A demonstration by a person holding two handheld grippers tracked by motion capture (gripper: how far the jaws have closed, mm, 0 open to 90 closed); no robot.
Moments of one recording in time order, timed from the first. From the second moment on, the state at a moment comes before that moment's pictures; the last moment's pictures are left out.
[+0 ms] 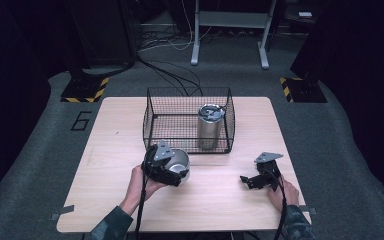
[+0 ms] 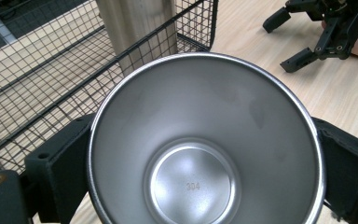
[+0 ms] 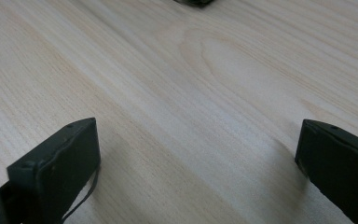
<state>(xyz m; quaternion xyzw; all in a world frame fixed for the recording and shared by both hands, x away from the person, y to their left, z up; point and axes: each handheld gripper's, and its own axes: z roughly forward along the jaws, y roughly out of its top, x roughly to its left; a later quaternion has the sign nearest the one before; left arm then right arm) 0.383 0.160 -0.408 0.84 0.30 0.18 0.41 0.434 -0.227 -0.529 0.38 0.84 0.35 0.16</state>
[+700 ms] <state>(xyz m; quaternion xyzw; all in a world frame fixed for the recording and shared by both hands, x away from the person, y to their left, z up) 0.389 0.178 -0.386 0.84 0.31 0.20 0.41 0.434 -0.227 -0.529 0.38 0.84 0.35 0.16</state>
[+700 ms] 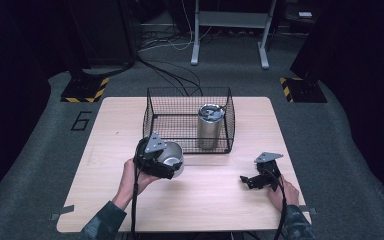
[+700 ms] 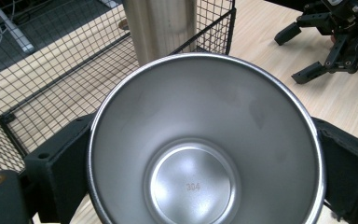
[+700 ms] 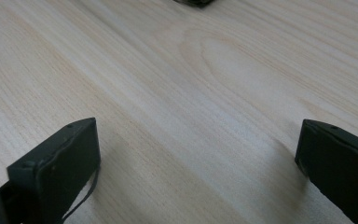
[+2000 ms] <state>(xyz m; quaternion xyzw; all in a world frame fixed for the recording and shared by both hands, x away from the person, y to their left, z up) 0.420 0.175 -0.334 0.83 0.30 0.23 0.41 0.434 -0.227 -0.529 0.38 0.84 0.35 0.16</state>
